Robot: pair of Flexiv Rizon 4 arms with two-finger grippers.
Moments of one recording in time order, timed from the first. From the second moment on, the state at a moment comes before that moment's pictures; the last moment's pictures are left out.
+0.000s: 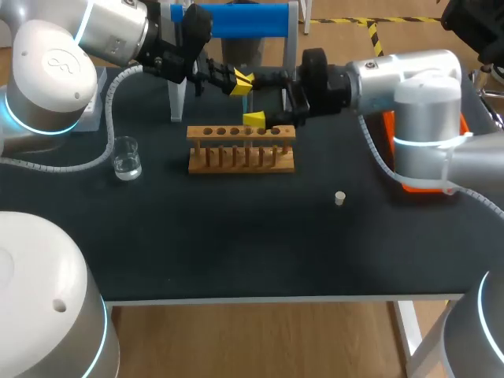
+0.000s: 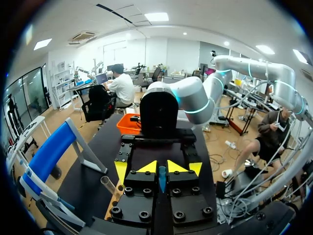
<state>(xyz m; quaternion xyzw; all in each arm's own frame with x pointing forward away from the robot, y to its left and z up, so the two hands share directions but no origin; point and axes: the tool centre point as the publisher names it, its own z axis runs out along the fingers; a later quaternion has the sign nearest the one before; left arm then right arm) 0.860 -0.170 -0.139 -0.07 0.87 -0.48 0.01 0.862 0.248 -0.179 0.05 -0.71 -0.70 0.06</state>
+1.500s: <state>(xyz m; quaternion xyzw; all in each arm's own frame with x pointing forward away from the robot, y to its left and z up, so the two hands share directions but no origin) 0.860 -0.171 -0.139 -0.07 0.87 -0.48 0.01 0.855 0.255 -0.173 0.06 -0.70 -0.71 0.07</state>
